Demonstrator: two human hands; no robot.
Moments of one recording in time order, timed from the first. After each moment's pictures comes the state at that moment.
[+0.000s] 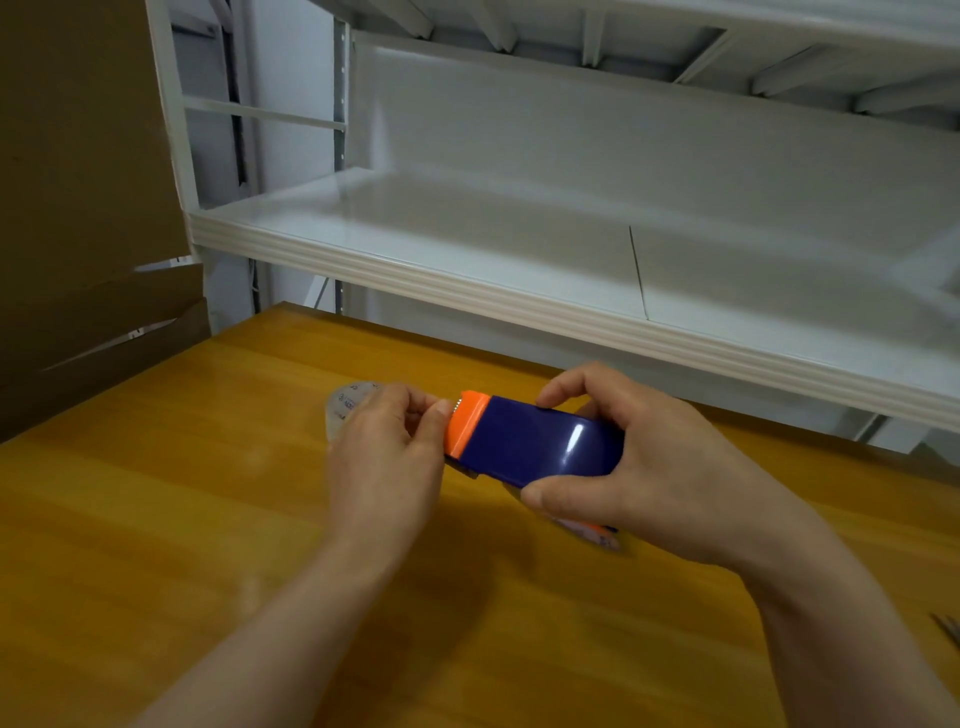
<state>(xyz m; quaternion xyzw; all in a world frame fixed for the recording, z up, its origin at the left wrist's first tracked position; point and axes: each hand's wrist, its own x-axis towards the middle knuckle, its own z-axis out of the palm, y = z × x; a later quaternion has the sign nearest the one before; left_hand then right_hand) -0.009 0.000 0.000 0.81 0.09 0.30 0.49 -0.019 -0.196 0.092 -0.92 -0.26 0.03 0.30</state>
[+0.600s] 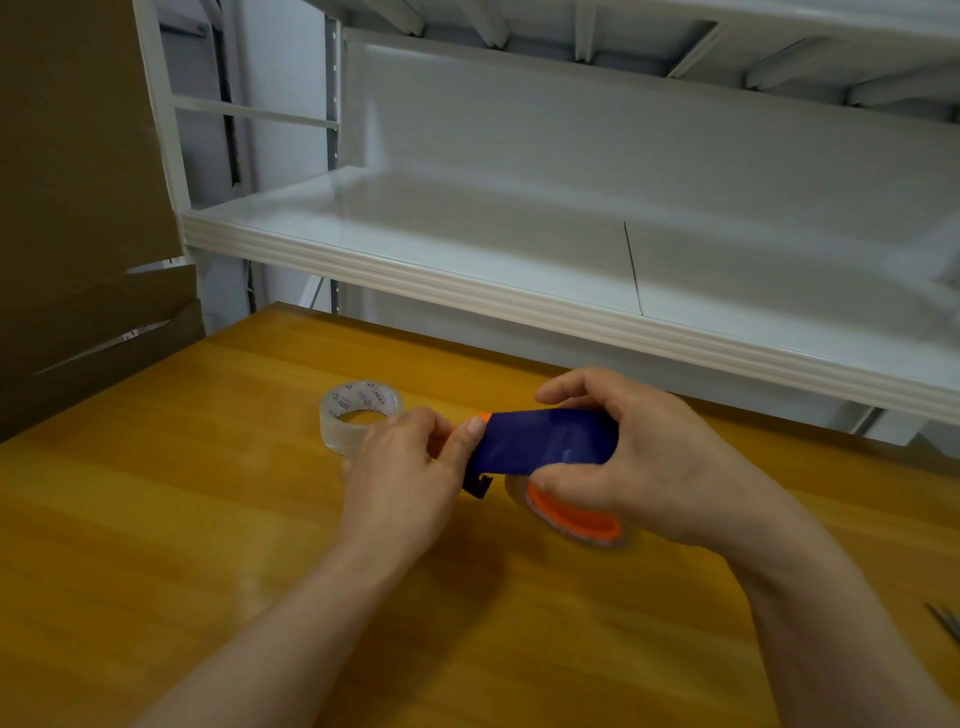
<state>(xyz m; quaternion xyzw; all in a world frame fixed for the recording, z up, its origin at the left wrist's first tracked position) 0.000 -0.007 -0.015 0.87 0.06 0.24 0.43 -0.003 -0.203 0.081 -0.92 -0.25 0.00 0.30</state>
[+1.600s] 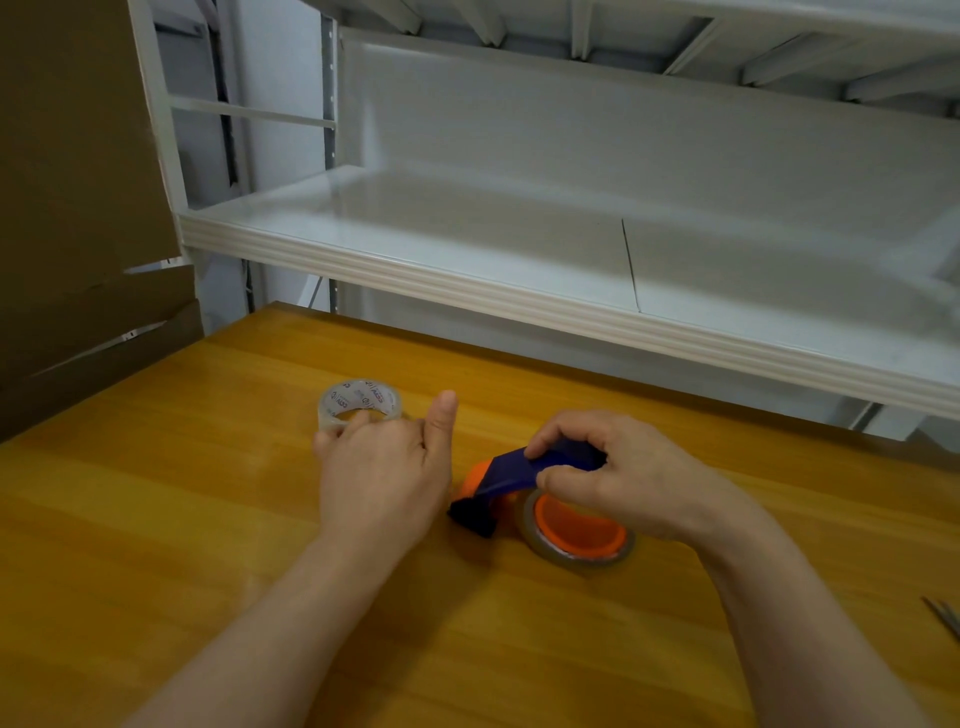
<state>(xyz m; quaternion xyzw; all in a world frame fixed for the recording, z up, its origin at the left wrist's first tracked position) 0.003 0.004 -0.016 0.94 0.08 0.25 0.19 0.025 -0.209 0.050 -0.93 -0.26 0.04 0.25</state>
